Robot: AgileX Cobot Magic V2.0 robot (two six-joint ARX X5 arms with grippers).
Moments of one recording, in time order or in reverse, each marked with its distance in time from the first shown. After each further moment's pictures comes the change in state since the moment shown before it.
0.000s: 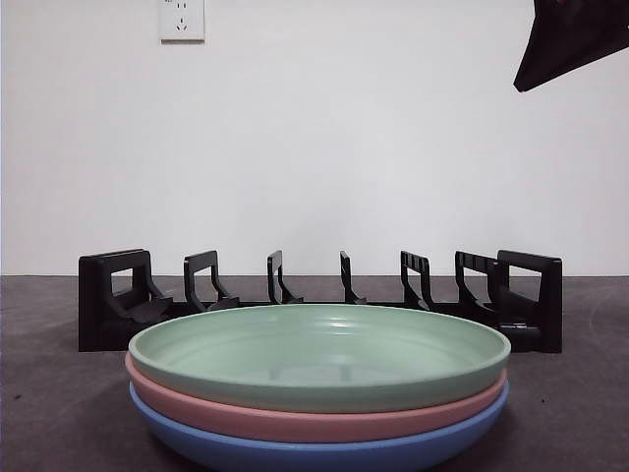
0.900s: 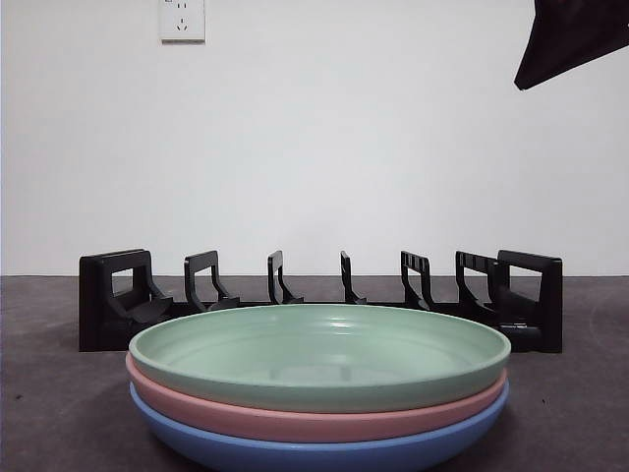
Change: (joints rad) left arm 0.011 -0.093 -0.064 -0.038 0.022 0.014; right arm -0.001 -0.013 0.000 -0.002 0.016 -0.020
